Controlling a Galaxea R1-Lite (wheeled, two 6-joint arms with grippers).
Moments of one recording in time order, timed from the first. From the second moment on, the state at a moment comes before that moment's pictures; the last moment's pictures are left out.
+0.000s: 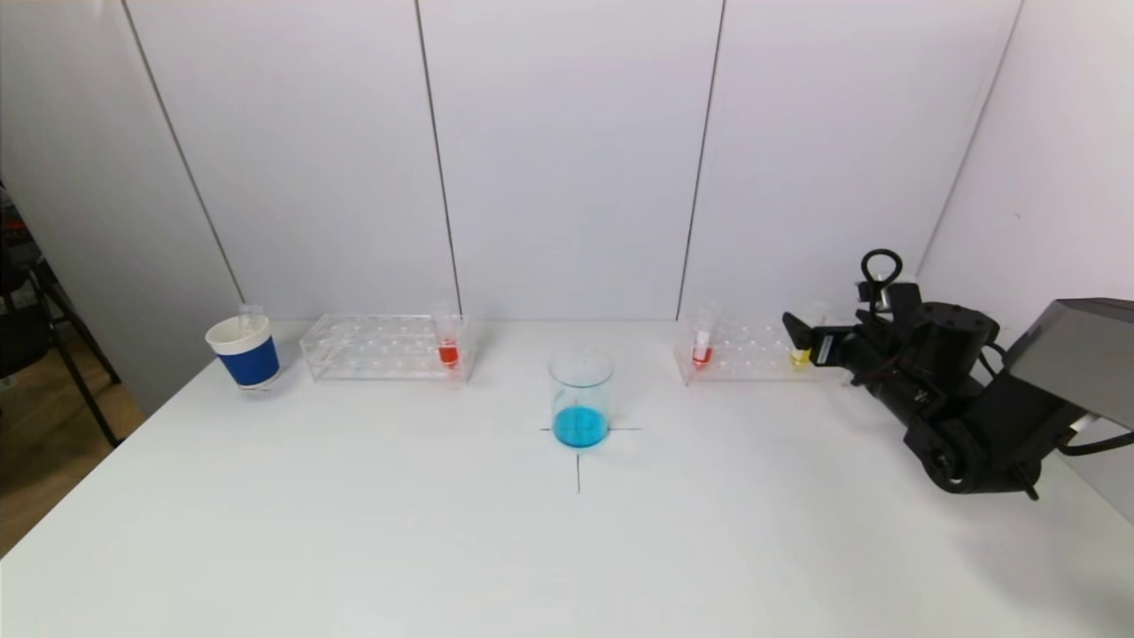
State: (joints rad) left arm 0.00 0.00 0.00 0.01 0.00 0.03; right arm 0.00 2.33 -0.91 -1.36 0.01 0.01
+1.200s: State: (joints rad) left arm 0.00 0.00 0.00 0.01 0.00 0.03; right arm 0.01 2.41 -1.00 -1.37 -0.03 0.00
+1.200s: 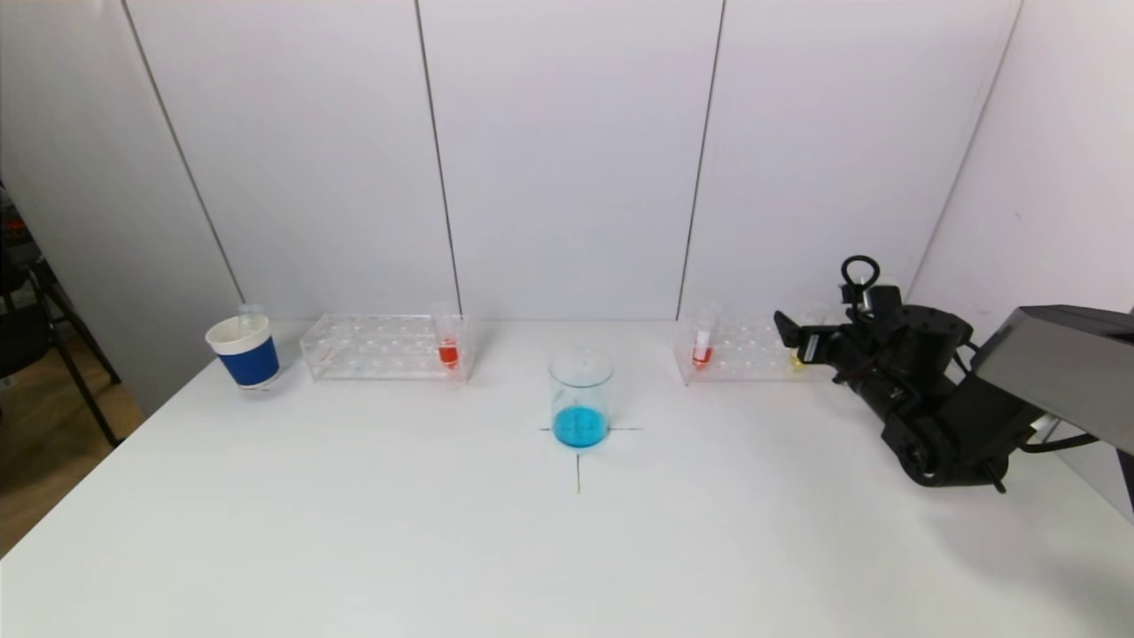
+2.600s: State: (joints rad) left arm 0.00 0.00 0.00 0.01 0.00 0.03; right arm 0.01 2.43 -0.99 -1.40 -0.03 0.00
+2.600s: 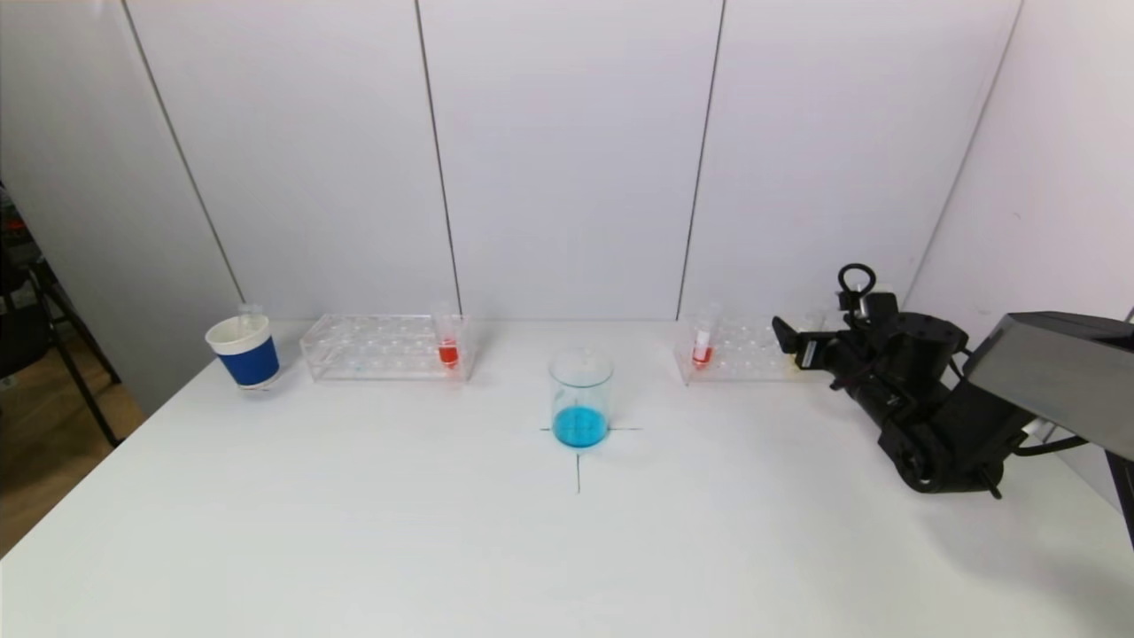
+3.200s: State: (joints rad) left arm 0.00 0.00 0.00 0.01 0.00 0.03; right arm 0.01 2.44 -1.02 -1.39 -0.03 0.00
